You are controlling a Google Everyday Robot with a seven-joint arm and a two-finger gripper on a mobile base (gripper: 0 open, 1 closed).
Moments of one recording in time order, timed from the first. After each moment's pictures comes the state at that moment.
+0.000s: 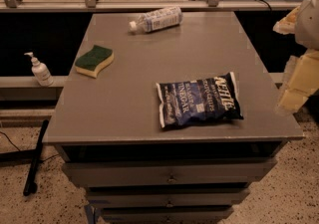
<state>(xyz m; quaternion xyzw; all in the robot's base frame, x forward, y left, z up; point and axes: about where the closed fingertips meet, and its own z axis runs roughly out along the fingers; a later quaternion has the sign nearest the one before) 0.438 -0.216 0.980 -0.60 0.78 -0.04 0.17</state>
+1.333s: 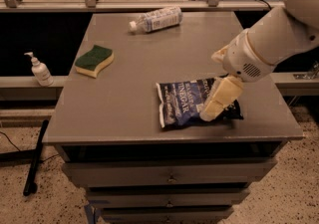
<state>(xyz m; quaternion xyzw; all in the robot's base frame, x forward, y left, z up) 0.499 -0.120 0.883 -0.59 0.76 0.11 0.25</state>
